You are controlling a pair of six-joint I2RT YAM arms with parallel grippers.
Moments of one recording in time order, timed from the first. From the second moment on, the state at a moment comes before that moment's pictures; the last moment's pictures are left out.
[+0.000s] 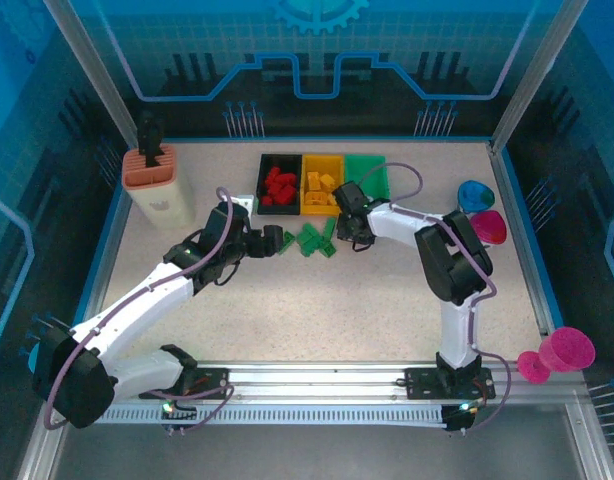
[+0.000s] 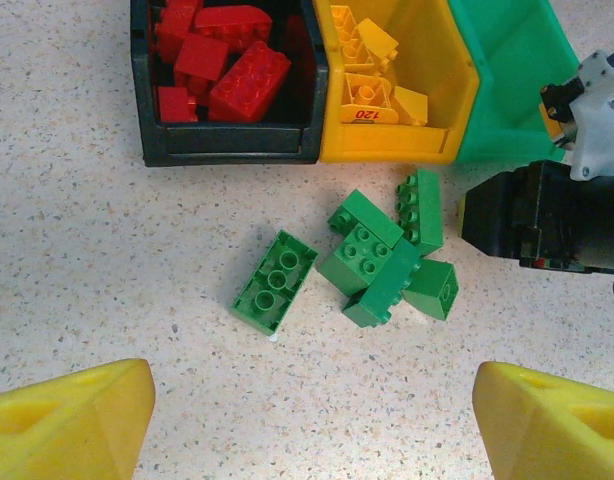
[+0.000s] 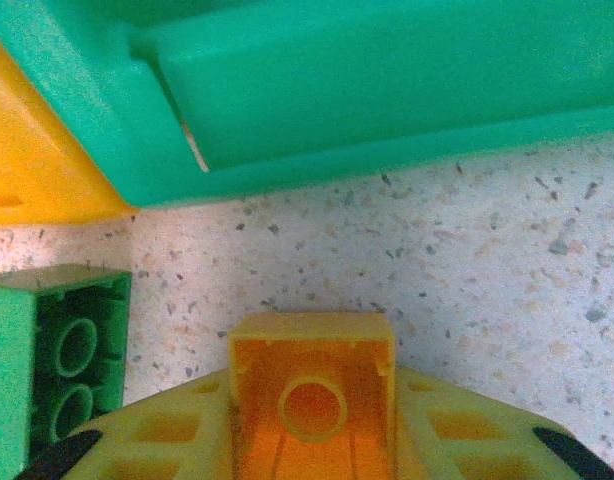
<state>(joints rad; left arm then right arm) -0.50 1.15 0.85 -0.38 -0.09 -0.46 0.51 1.99 1.30 -0.48 0.18 0.70</state>
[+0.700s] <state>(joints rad) -0.50 1.20 0.79 -0.38 -0.10 -0.47 0.55 1.88 1.60 -0.61 0.24 0.56</state>
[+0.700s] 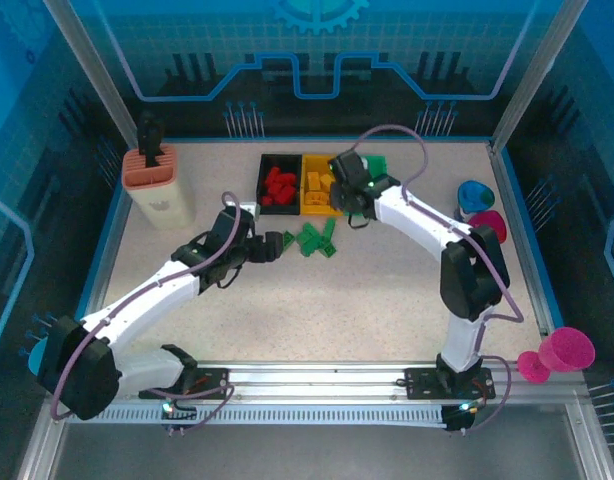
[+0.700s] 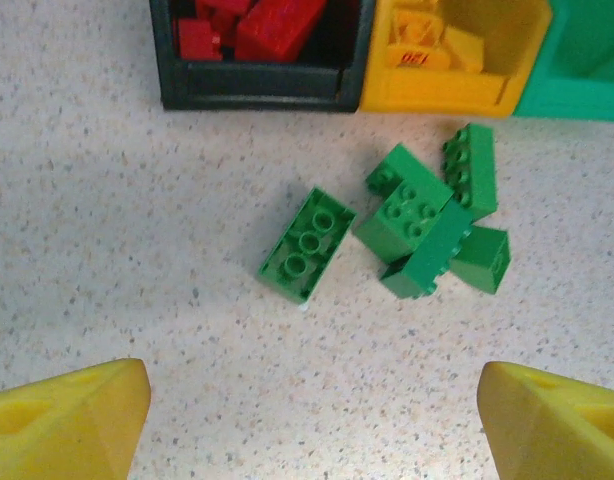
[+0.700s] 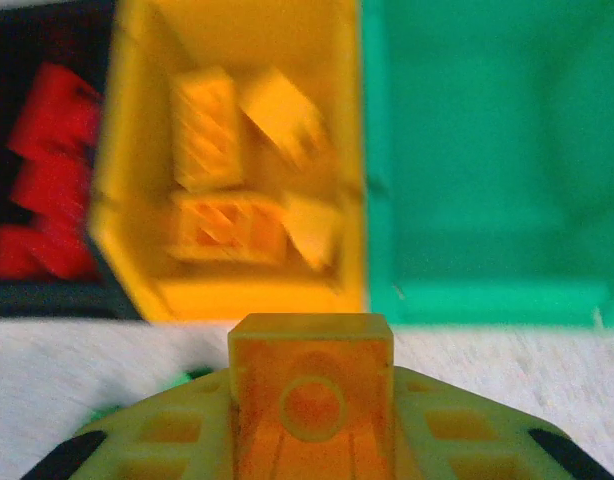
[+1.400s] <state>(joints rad) -0.50 1.14 0.72 -0.38 -0.08 -0.56 0.52 2.11 1.87 -0.67 0.14 0.36</state>
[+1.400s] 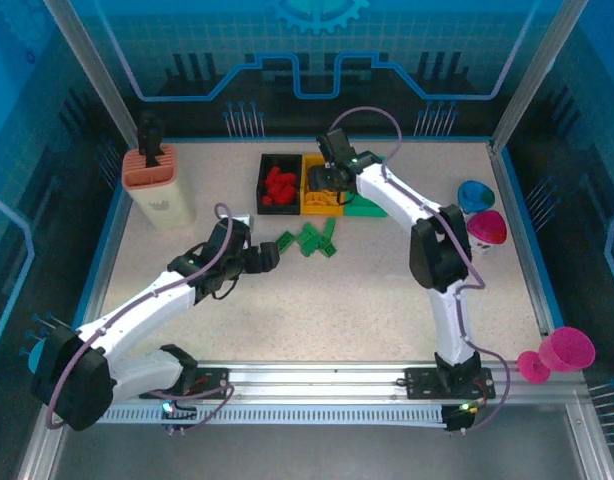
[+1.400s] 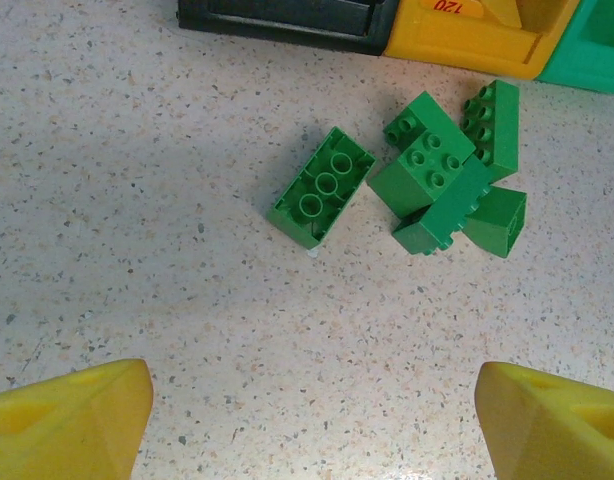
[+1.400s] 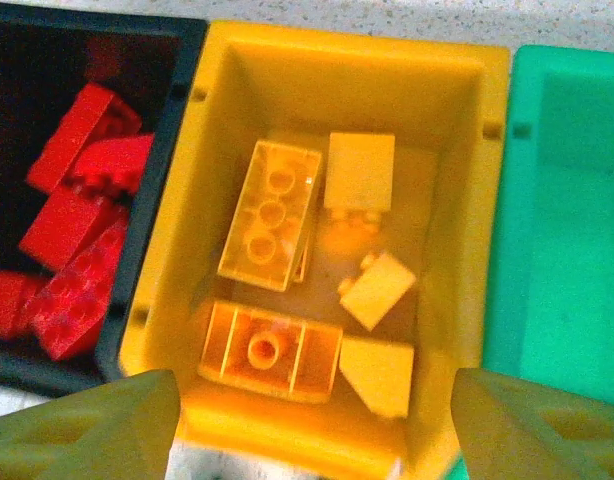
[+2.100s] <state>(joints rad) -0.49 1.83 1.13 -0.43 -0.13 -0.39 0.49 1.52 1.08 -0.44 0.09 0.40</state>
